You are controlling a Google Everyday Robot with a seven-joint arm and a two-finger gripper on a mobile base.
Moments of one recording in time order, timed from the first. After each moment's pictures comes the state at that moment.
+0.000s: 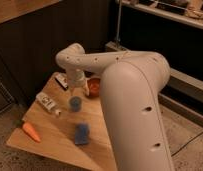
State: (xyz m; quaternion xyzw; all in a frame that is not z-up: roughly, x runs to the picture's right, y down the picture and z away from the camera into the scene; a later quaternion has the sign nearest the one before) arm -0.121 0.020 0.818 -0.24 0.23 0.65 0.68
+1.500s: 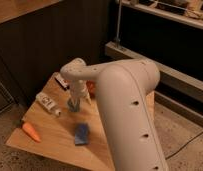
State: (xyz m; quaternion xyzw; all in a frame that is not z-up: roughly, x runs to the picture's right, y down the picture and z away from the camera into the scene) arm -0.128 0.061 0.852 -0.23 0.25 0.64 0.69
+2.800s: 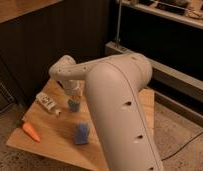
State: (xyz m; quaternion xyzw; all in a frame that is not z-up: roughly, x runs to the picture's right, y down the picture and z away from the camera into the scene) arm -0.136 0.062 0.842 -0.20 0.25 0.62 0.72
